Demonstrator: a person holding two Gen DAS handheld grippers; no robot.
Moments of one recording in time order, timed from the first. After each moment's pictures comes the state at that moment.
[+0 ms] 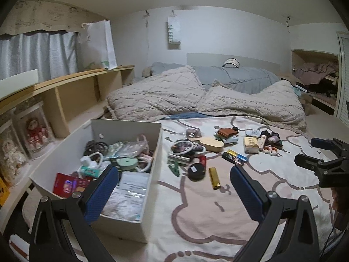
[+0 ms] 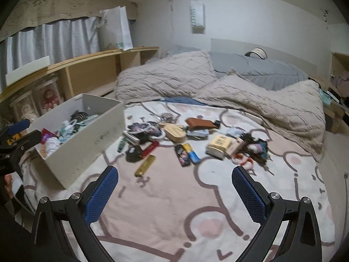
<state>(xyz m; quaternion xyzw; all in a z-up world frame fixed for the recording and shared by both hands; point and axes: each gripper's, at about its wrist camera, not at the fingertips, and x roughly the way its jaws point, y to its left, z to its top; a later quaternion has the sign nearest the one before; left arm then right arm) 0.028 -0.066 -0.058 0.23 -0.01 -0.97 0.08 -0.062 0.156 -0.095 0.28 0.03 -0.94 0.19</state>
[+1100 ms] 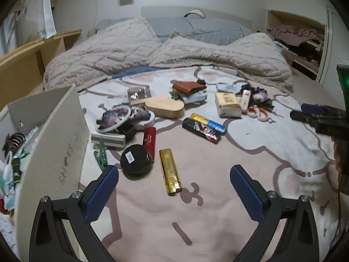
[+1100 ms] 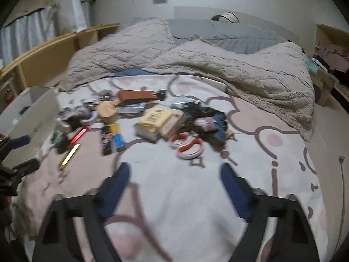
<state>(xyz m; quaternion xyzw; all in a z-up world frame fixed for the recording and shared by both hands) -0.126 -0.015 -0.157 0.37 -0.02 -0.93 -0.04 -0.181 0.246 -0.161 0.36 0.03 -0.93 0.10</state>
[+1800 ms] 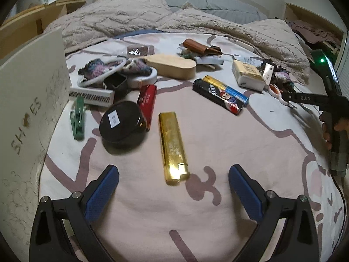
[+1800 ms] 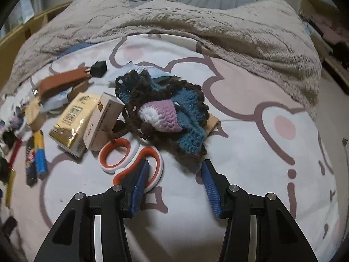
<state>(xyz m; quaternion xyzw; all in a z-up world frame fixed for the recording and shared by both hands) -0.154 -0.022 -0.219 0.43 0.03 -0.90 -0.03 -0.283 0.259 -0.231 0.46 0.02 -0.89 0.00</state>
